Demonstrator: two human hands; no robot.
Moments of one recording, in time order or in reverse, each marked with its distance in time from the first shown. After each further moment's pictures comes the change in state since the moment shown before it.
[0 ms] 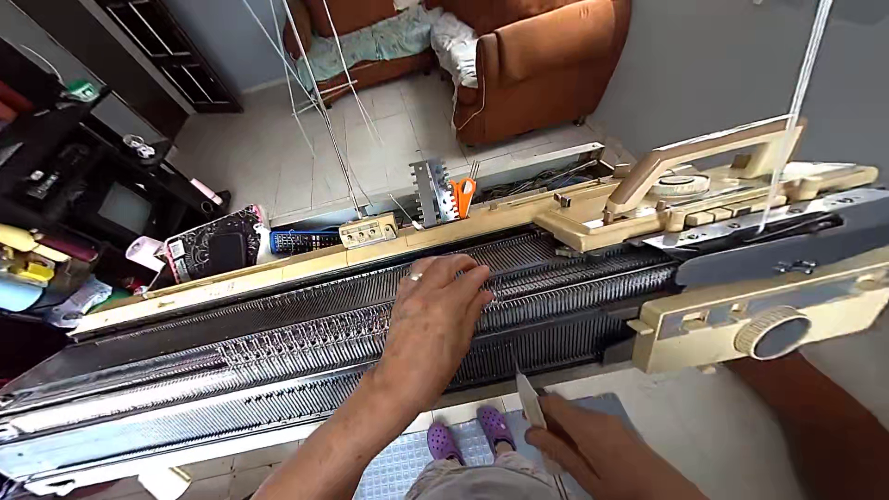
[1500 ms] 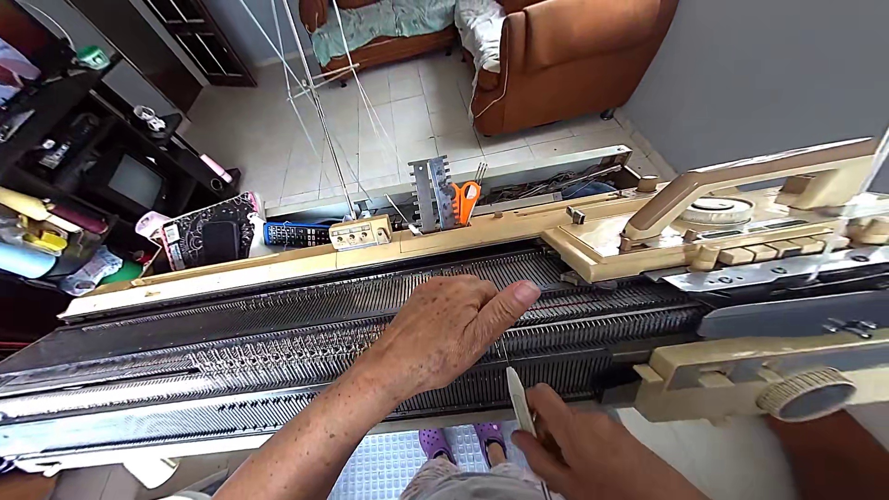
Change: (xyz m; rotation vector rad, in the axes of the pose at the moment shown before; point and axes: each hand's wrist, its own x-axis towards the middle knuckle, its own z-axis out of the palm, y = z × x) left_hand 0.041 0.001 -0.001 -0.235 -0.378 -0.140; right_hand 0.037 -0.007 -0.038 -0.010 -0.128 -0.001
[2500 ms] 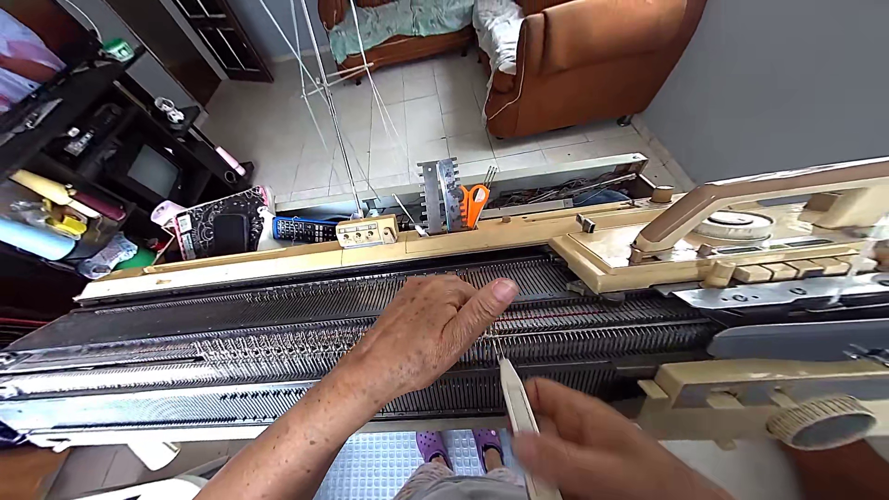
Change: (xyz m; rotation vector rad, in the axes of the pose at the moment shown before) left_hand -0.010 -0.003 -0.008 -0.008 0.061 -0.076; right_hand 0.018 -0.025 -0.040 1.195 -0.345 0.292
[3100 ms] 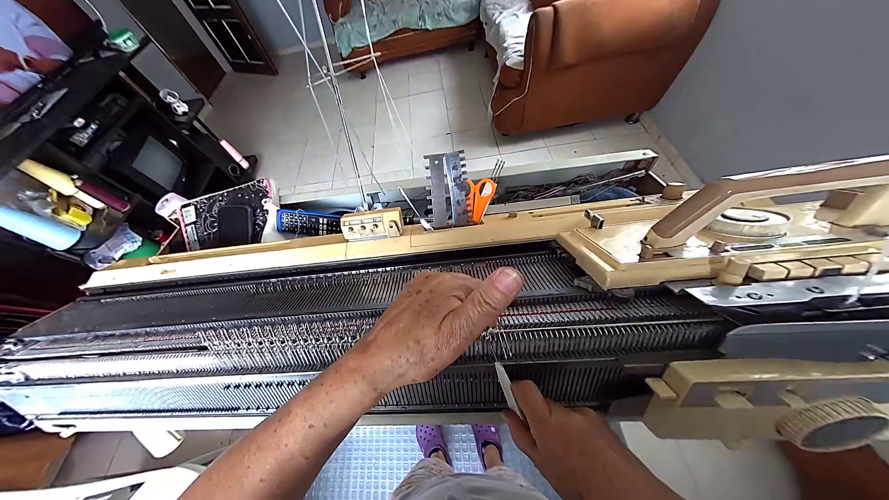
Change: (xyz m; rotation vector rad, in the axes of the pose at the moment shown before) left_hand 0.000 -0.002 0.000 -0.129 -0.031 0.006; right_hand 0.030 0.078 -0.018 -1.667 0.580 -0.608
